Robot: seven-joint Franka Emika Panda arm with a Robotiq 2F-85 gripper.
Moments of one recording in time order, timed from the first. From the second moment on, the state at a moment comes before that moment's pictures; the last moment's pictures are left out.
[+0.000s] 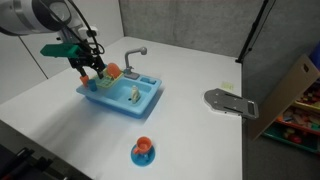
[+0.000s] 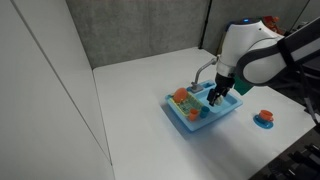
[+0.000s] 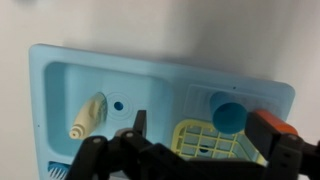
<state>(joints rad) 0.15 0.34 0.04 -2.22 -0.19 2.53 0.22</state>
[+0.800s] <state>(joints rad) 0.17 0.45 0.03 -2.11 -0.19 2.53 0.23</state>
